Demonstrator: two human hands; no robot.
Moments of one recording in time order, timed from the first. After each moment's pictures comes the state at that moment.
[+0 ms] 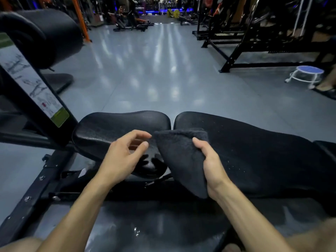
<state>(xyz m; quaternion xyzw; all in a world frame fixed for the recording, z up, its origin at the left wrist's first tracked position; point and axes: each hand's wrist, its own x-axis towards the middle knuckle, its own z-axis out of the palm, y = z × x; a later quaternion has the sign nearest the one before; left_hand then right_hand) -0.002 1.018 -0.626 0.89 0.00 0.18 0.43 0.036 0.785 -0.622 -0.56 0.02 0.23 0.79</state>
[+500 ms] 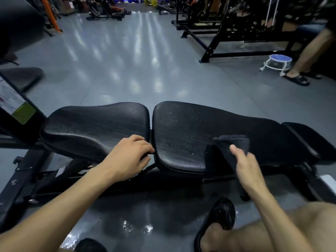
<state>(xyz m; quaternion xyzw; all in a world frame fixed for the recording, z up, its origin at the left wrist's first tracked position) 0.022 0.971 -0.650 0.98 -0.17 0.02 0.07 0.037 0.636 -0.676 -0.82 0.10 -0.01 0.57</state>
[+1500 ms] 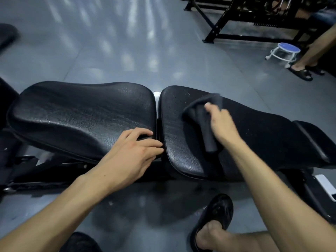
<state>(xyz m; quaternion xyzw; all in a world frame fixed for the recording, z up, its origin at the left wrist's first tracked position) 0.041 1.000 -0.693 0.96 -0.24 0.11 0.13 0.173 0.748 -0.667 -0.90 0.06 0.01 0.43</state>
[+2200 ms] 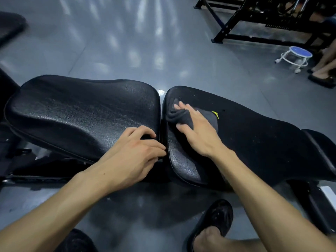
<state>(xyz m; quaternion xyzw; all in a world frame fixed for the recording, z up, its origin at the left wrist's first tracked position) 0.051 0.998 -0.685 0.96 -0.23 0.09 0.12 0.168 0.786 -0.686 -0.91 -0.26 0.04 0.31</state>
